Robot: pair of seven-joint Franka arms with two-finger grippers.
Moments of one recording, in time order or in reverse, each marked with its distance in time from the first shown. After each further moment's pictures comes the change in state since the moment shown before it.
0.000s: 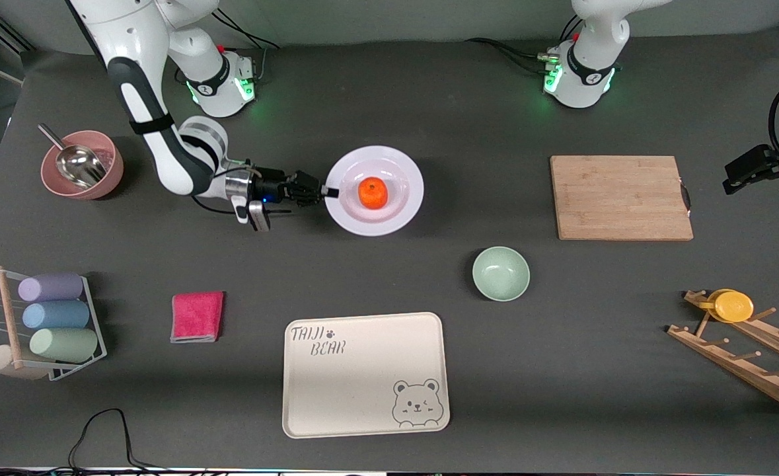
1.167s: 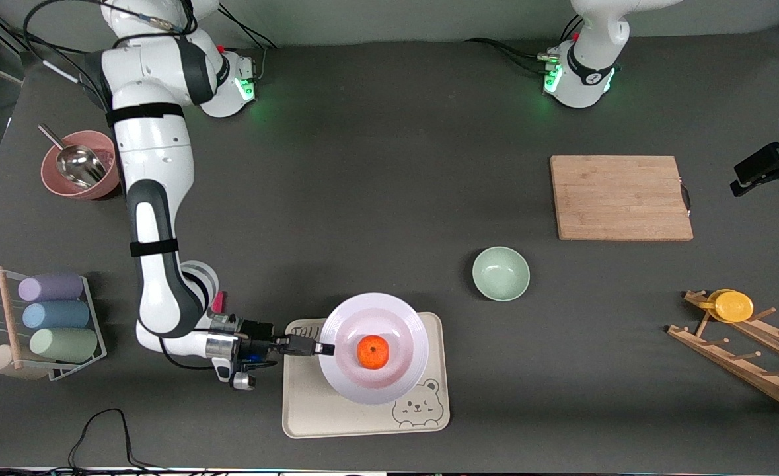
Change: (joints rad) left arm -0.050 -0.008 0.070 -0.001 -0.037 0.037 0.003; right arm -0.049 0.781 -0.195 1.274 -0.169 -0.042 0.565
